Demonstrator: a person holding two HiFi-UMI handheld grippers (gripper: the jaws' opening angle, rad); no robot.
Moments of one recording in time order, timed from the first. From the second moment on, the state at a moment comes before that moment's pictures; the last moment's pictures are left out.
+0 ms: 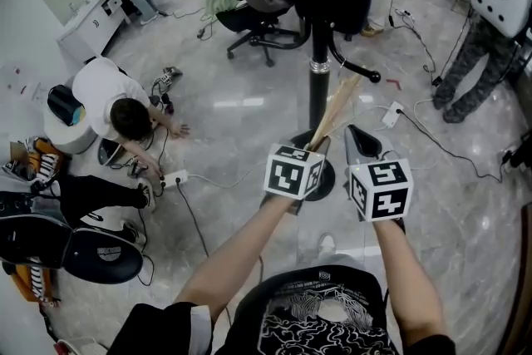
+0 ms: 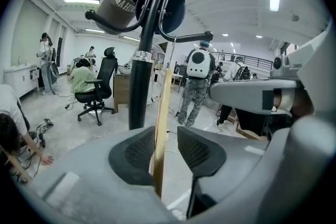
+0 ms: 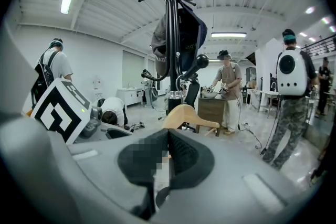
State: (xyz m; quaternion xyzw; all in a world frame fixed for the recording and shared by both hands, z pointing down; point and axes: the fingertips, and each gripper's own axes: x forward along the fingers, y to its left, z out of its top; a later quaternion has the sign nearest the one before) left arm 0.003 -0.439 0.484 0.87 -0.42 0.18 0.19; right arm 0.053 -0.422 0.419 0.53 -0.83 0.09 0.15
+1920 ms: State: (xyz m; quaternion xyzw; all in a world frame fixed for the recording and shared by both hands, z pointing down) left arm -0.020 -0.308 0.390 0.89 -0.42 0.12 0.10; right arm 0.018 -0.289 0.388 0.53 -0.83 0.07 0.14
